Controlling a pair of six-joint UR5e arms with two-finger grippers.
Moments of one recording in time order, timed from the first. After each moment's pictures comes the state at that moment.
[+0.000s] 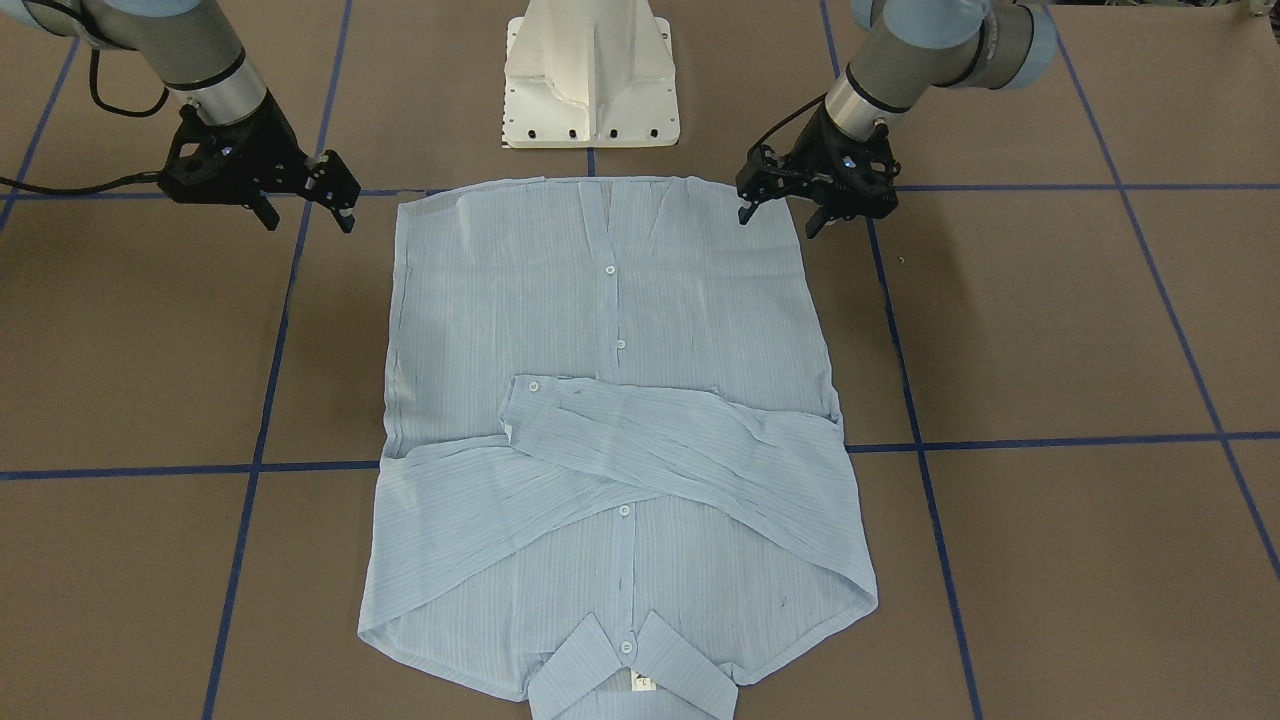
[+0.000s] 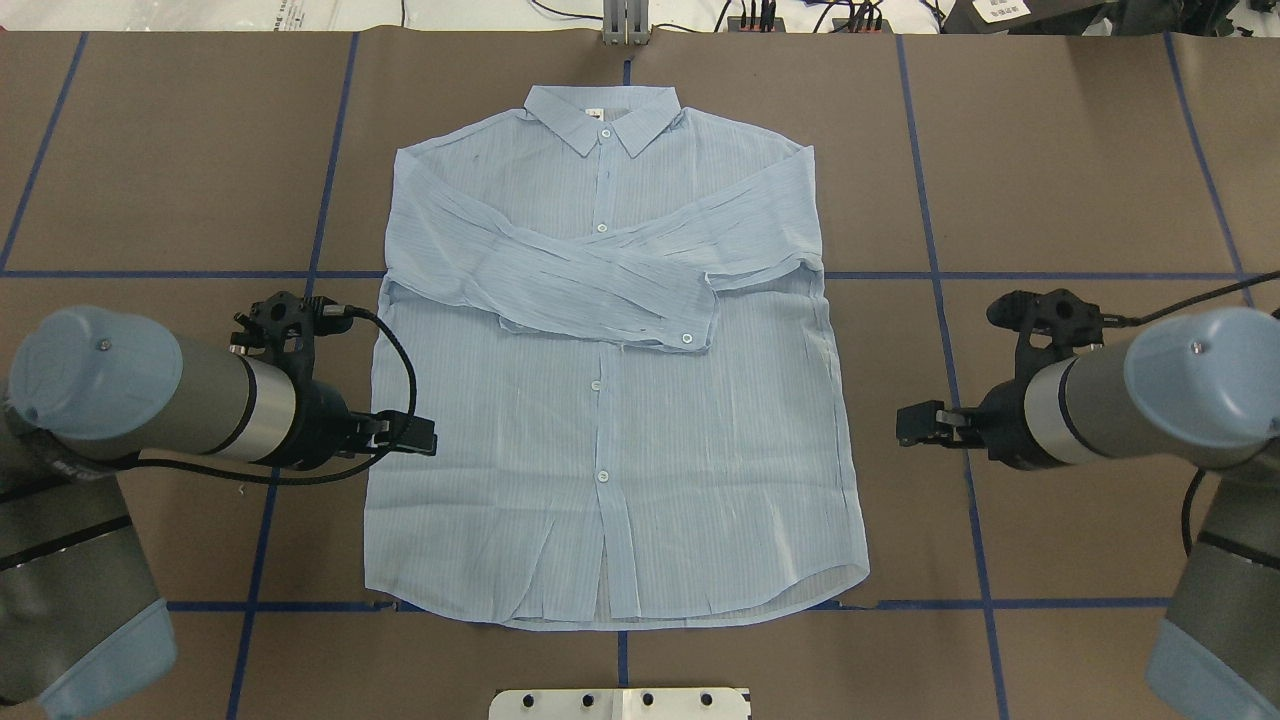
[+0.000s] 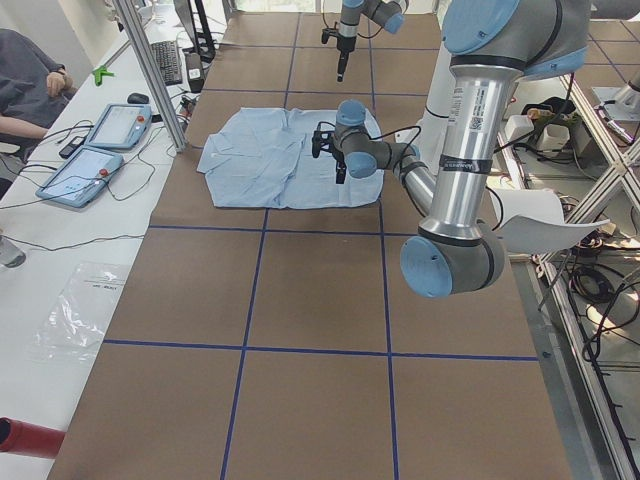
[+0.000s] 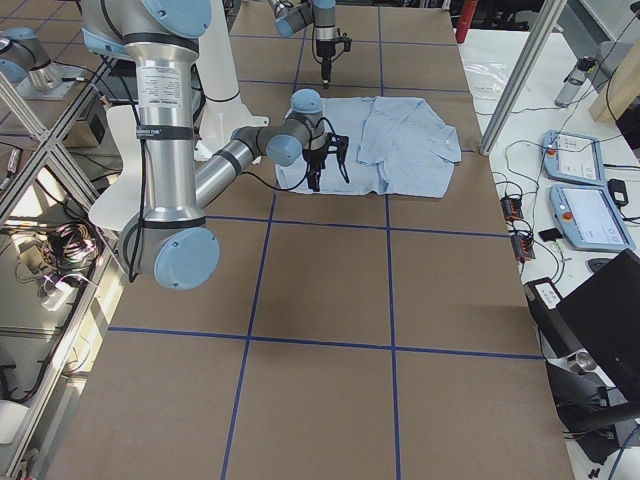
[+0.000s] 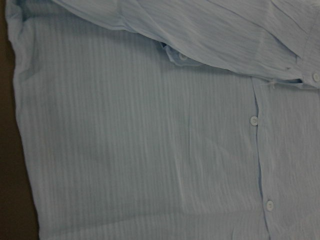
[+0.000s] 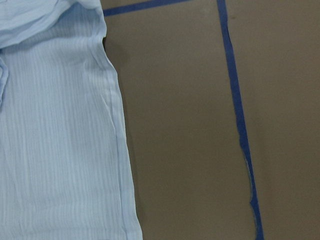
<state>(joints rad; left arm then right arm) -0.51 -1.73 -2.02 -2.00 -1.90 -1.28 0.52 -1.60 2.17 -1.30 1.84 1.37</state>
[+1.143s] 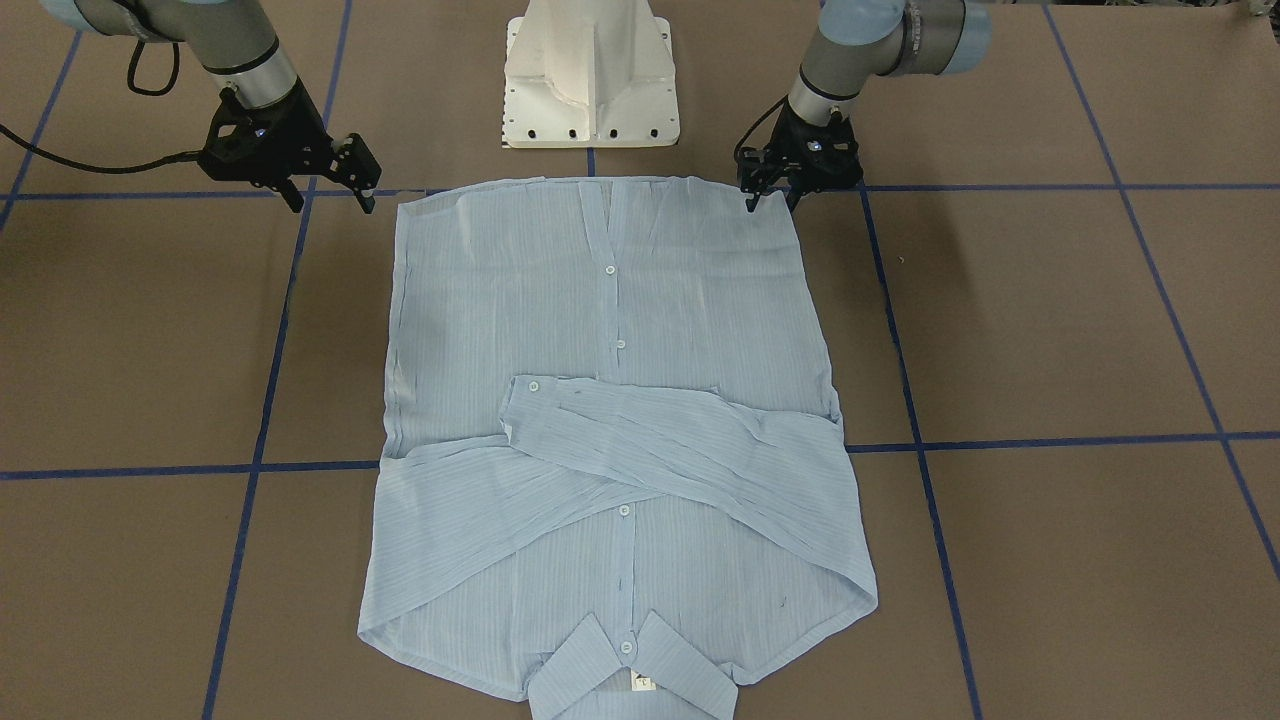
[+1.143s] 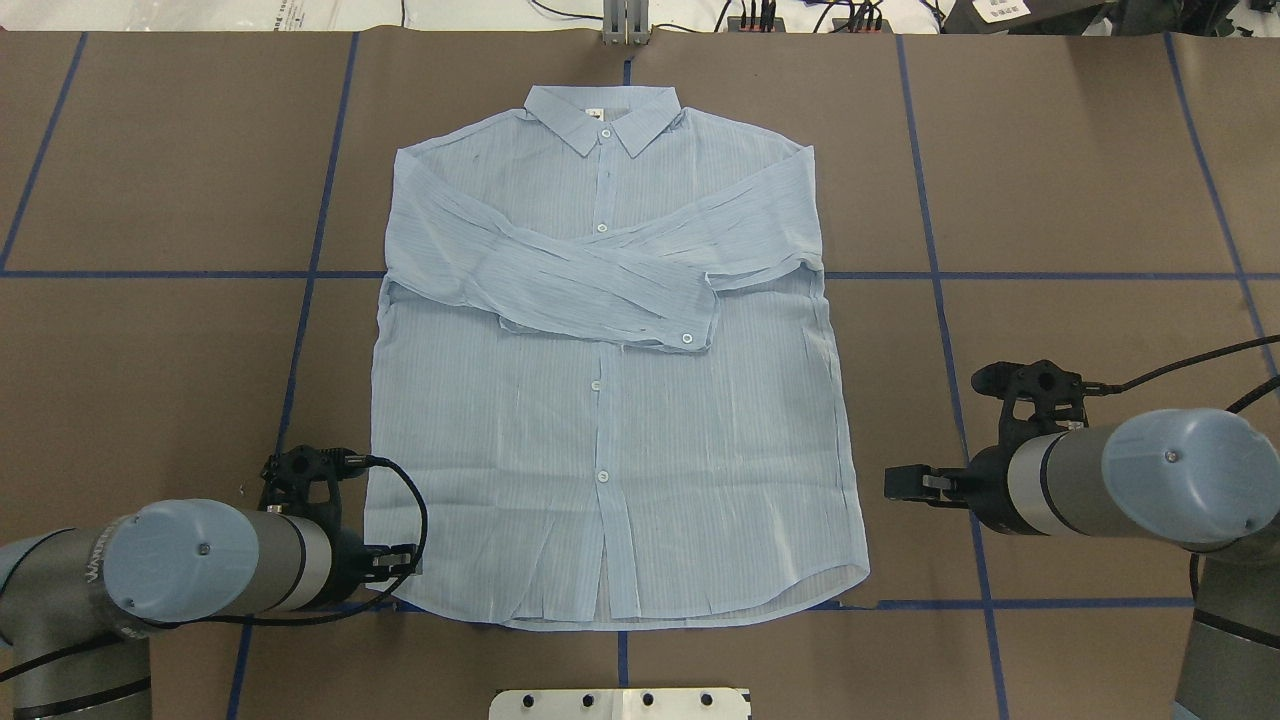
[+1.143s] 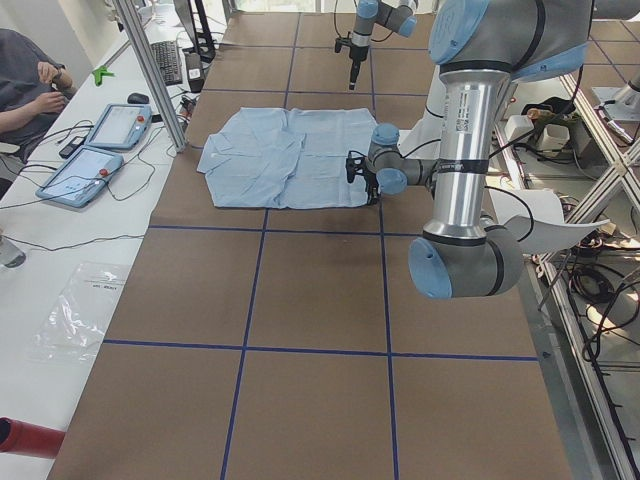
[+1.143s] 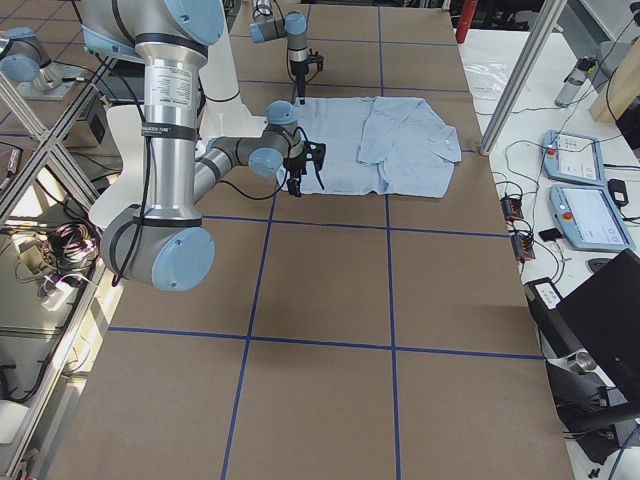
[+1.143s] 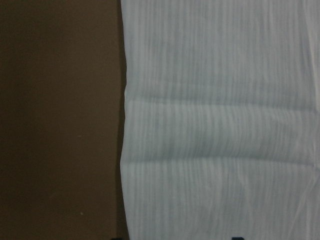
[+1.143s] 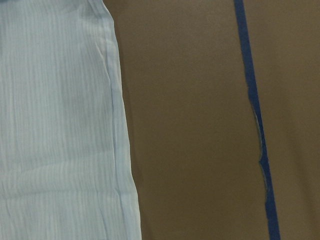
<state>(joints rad) -0.25 -1.66 -1.99 -1.96 -1.70 -1.49 0.42 -1.64 2.17 -1.24 1.75 1.43</state>
